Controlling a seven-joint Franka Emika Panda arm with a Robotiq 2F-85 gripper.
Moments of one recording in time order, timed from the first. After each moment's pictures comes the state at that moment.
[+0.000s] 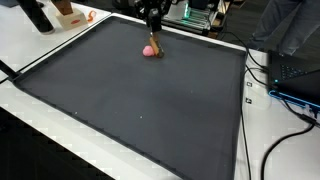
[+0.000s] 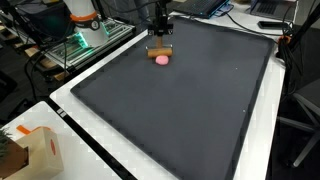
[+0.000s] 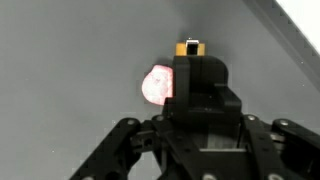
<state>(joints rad) 0.14 -0.07 0.02 -2.43 -0.09 2.25 -0.58</state>
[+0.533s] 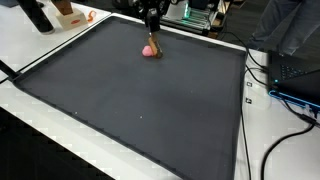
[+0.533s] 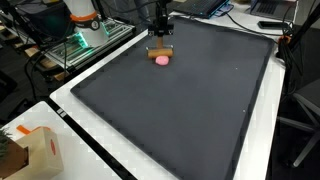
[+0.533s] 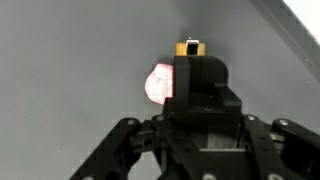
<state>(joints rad) 0.13 -0.07 0.02 -2.43 -0.09 2.26 -0.57</state>
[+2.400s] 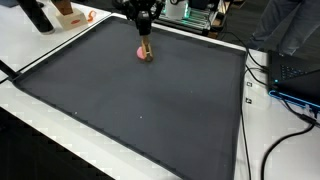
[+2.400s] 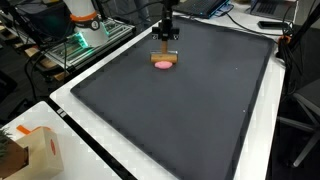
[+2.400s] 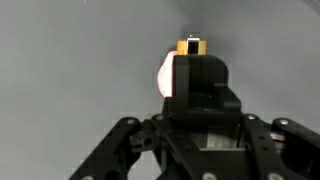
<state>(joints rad) 0.09 0.01 0.02 -2.33 -0.16 2.26 -0.42</state>
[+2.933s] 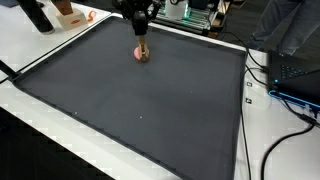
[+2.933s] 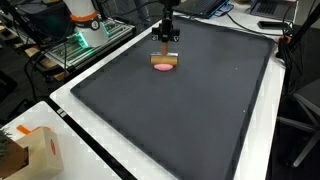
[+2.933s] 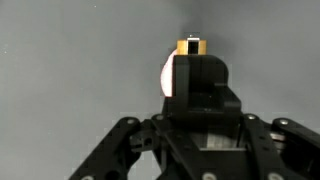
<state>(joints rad) 0.08 0.02 0.02 -2.31 -0.19 2.26 -0.36</state>
